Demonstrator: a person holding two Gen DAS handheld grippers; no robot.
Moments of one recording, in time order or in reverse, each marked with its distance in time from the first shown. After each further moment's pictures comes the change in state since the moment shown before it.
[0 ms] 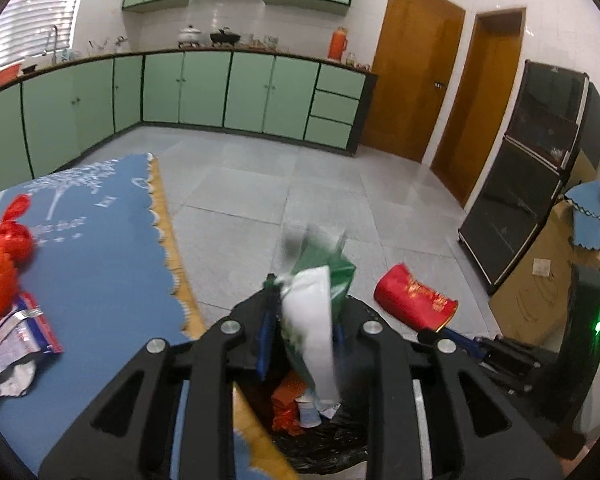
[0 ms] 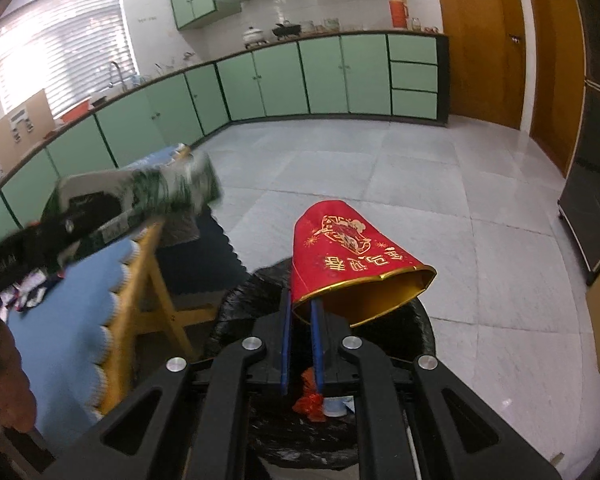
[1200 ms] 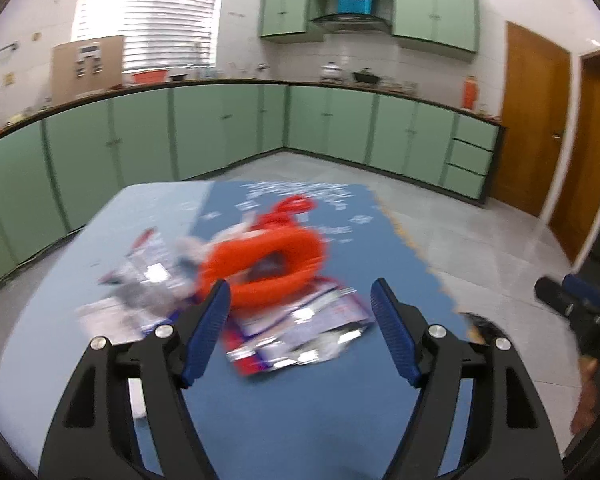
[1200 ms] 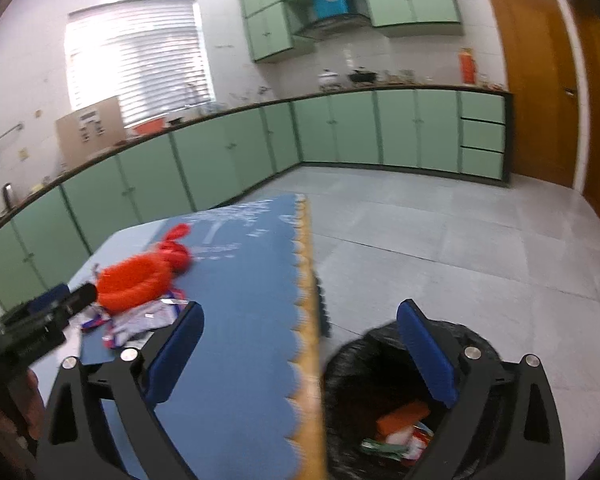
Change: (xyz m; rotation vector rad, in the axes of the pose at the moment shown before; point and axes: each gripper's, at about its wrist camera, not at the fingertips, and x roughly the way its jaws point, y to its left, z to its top) left arm -0.168 0.160 -0.042 -0.173 -0.150 0.491; right arm -0.043 0.155 0.027 -0.148 -0.180 0.211
